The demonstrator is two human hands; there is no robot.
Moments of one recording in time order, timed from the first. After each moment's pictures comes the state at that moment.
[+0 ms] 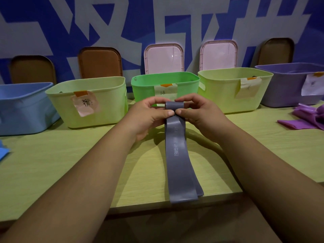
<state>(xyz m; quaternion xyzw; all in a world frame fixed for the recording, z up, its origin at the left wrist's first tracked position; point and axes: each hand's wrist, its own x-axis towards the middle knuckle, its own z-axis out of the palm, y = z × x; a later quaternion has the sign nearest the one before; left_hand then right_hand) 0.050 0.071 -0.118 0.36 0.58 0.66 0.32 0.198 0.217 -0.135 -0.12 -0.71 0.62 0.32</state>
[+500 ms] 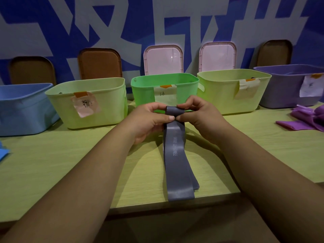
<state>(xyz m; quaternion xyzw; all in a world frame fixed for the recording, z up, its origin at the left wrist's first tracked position) 0.051 0.069 -0.119 0.36 0.62 0.60 0.35 0.201 0.213 -0.135 -0.15 -0.71 0.60 0.33</state>
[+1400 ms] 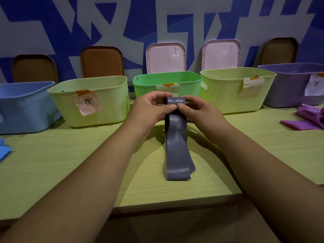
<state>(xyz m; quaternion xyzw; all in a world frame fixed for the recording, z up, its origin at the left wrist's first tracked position) 0.053 0.074 -0.118 0.41 0.59 0.67 0.21 0.197 0.205 -0.133 -0.14 -0.74 0.57 0.32</state>
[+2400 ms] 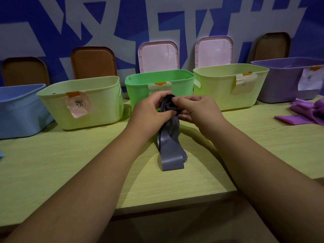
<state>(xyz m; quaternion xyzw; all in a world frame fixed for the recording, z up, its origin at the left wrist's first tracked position) 0.066 0.084 -0.127 0.51 0.69 0.52 0.01 0.196 0.211 -0.127 -0.22 -0.63 0.66 0.35</state>
